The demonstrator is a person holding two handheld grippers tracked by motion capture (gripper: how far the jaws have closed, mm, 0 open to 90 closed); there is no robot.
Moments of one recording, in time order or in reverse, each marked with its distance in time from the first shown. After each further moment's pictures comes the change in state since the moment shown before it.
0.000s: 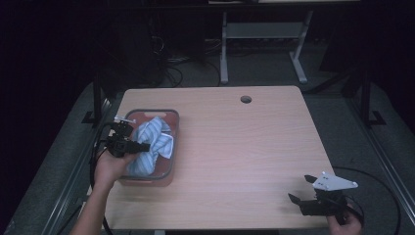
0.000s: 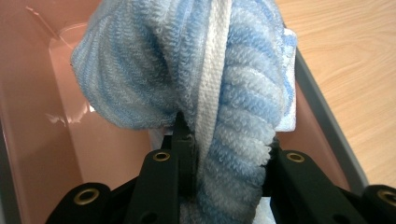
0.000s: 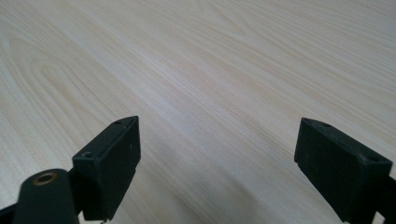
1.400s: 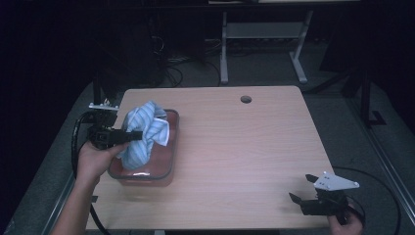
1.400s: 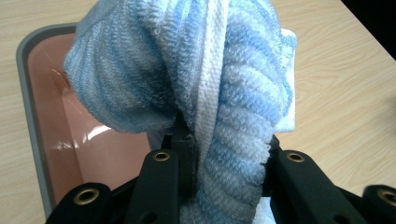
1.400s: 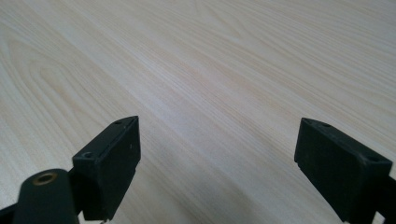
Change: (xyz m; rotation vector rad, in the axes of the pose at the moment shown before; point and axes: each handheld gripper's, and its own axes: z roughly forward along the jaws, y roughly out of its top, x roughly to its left) left arm -0.006 0.016 -0.063 -0.142 -0.078 0.006; right arm -0.001 0.001 -0.003 -0.007 -0.011 -0.001
